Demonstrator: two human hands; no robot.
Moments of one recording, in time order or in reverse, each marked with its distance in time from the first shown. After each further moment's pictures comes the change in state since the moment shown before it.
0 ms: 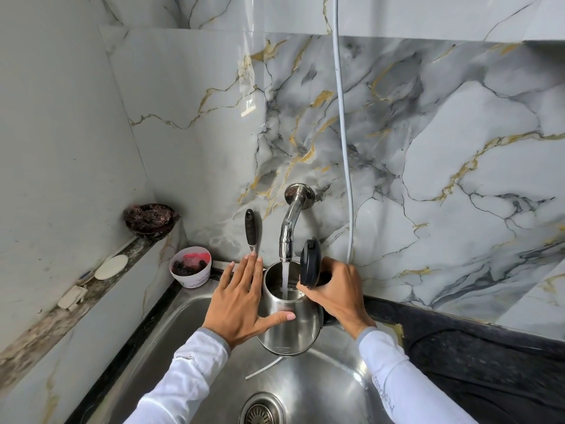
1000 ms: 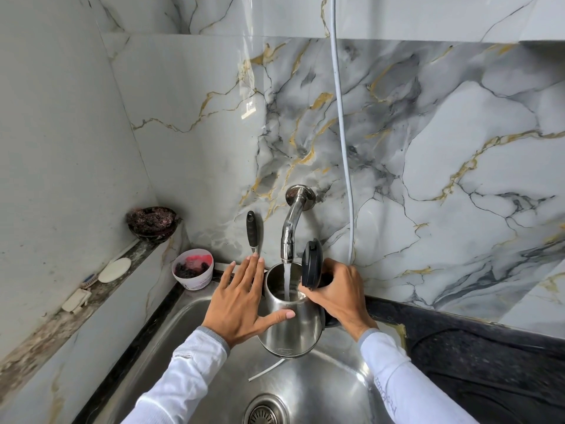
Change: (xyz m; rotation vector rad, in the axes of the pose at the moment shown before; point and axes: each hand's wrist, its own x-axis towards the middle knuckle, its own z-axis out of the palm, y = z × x) left_hand 0.001 -0.006 -0.004 0.029 0.000 0.029; right_hand -0.002 -0.002 -0.001 0.010 -0.011 -0.015
